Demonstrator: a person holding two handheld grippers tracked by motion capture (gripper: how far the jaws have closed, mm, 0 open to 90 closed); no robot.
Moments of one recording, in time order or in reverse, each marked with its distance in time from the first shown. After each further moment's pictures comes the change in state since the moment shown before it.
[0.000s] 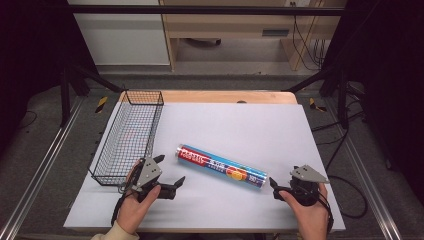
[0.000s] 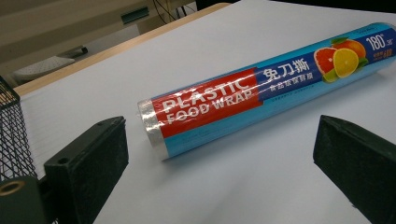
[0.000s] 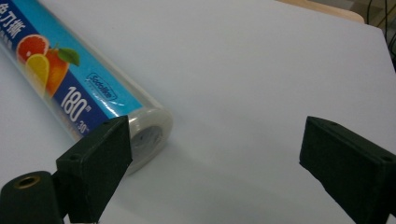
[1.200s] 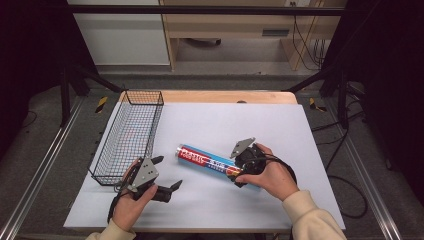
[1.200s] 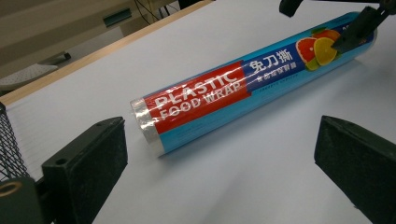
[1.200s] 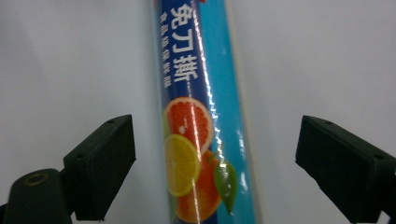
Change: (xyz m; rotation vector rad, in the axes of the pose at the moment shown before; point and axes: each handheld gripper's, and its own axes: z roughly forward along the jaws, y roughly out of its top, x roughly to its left) left arm 0.007 -0.002 -0.008 0.006 -0.073 0.057; right arm 0.077 0.100 0.081 0.336 0.439 -0.523
